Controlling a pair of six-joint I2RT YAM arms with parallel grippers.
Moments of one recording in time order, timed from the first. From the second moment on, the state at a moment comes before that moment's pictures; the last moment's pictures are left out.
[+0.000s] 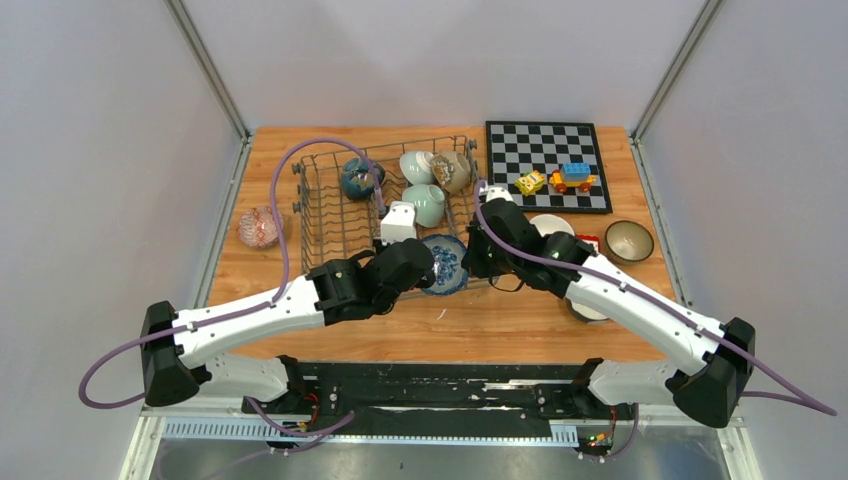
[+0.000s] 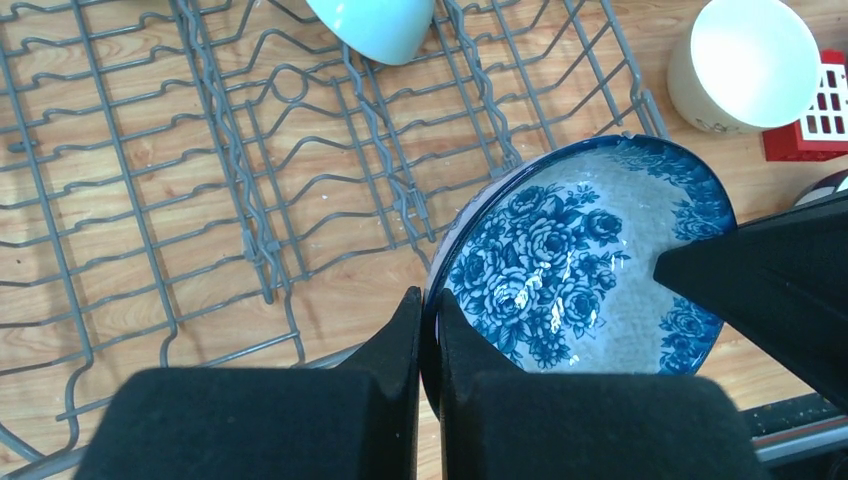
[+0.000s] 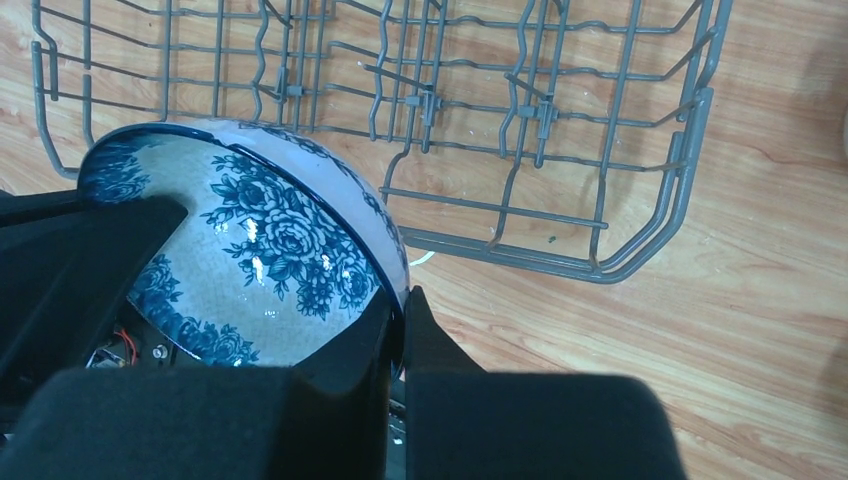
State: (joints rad) left arm -1.14 1.22 1.06 -0.56 -0.72 -0.71; right arm 0.88 1.21 1.14 -0.69 0.18 0.60
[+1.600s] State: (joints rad) left arm 0.39 1.41 0.94 -0.32 -0.21 -0.75; right arm 0.88 0.66 0.79 -0.60 0.11 0.27
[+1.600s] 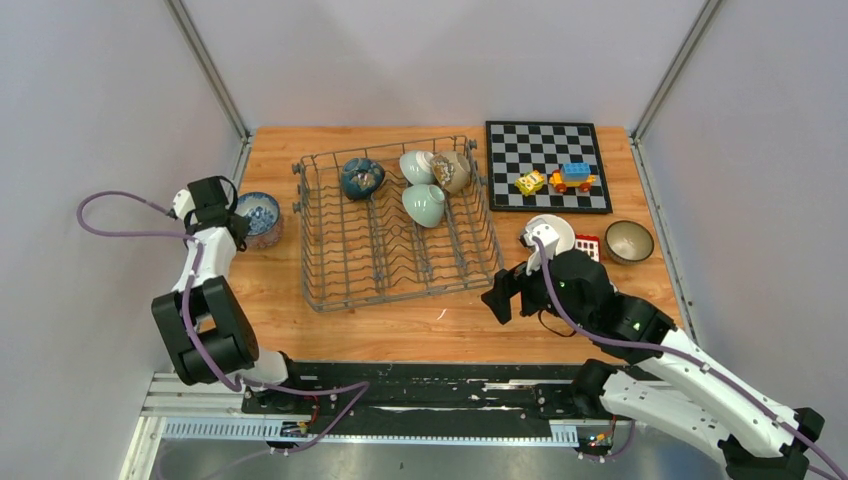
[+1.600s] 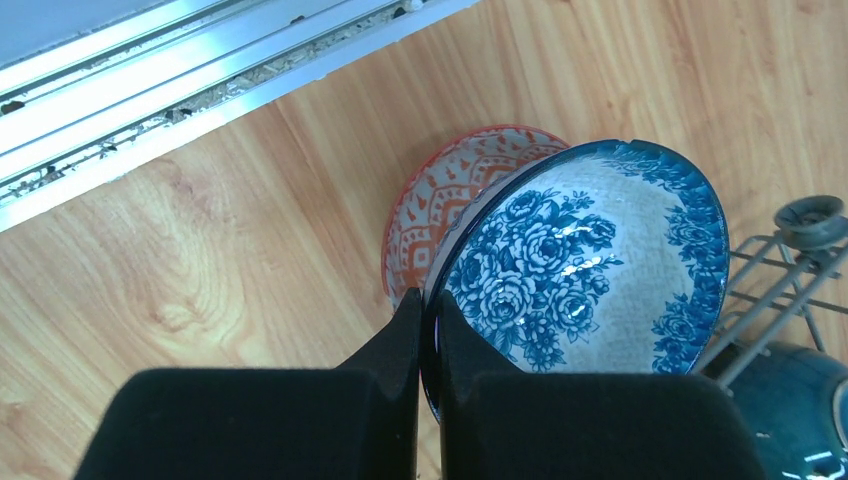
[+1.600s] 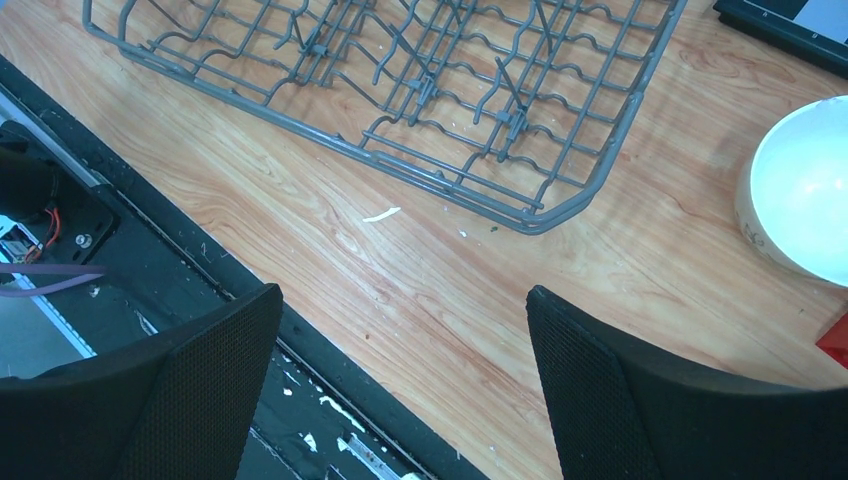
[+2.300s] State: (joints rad) left arm 0.43 1.57 0.94 -0.24 -0.16 -0.77; right arm 0.88 0.66 0.79 -0.59 0.14 0.25
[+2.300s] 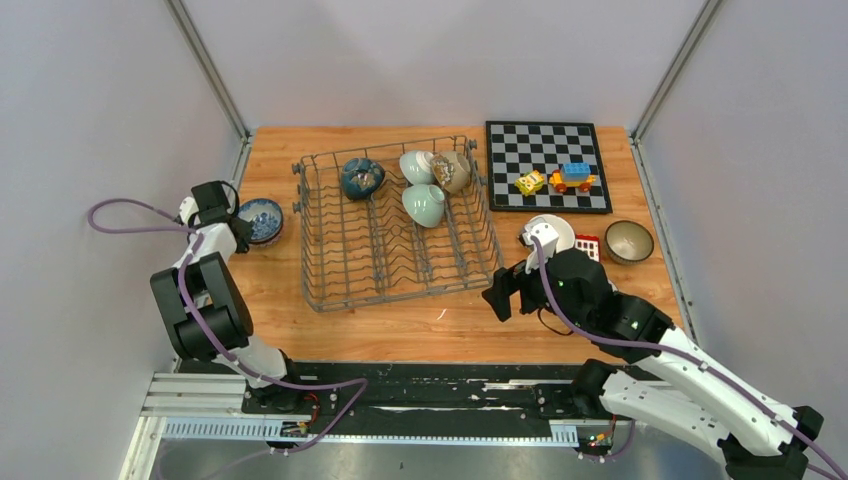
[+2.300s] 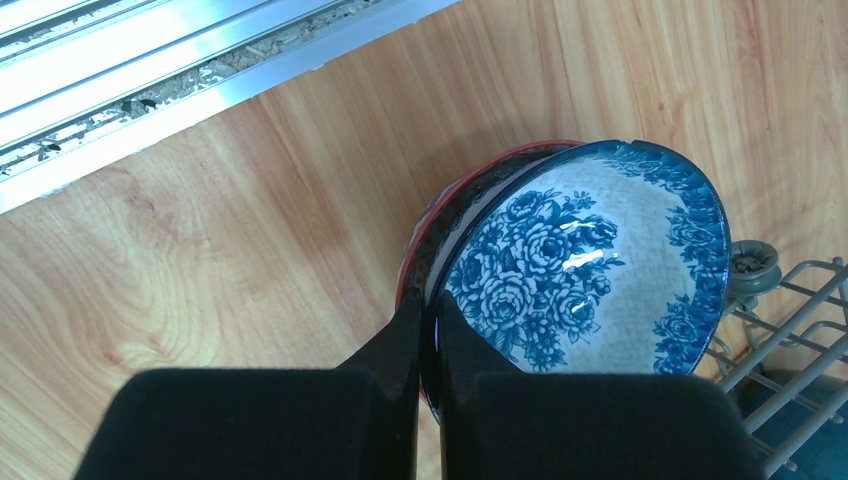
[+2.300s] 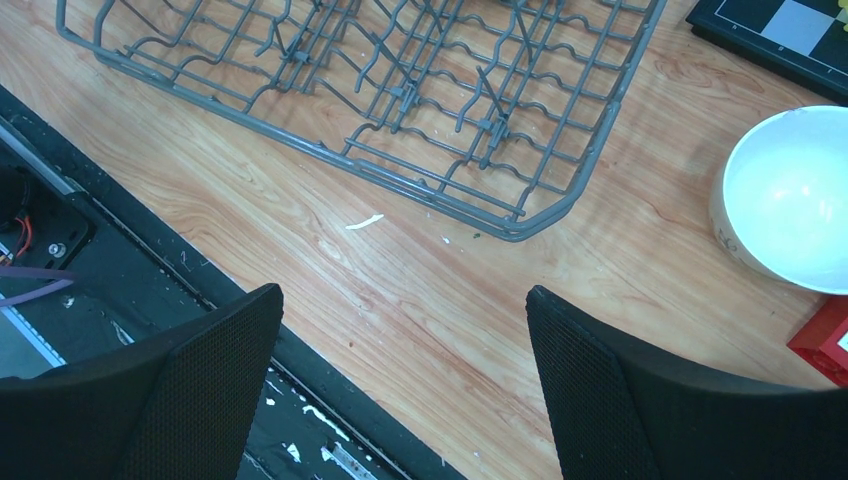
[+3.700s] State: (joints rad) left arm 0.43 1.44 0.94 -0.33 -0.21 -0.68; right arm 0.88 0.60 0.76 -0.58 0.15 0.25
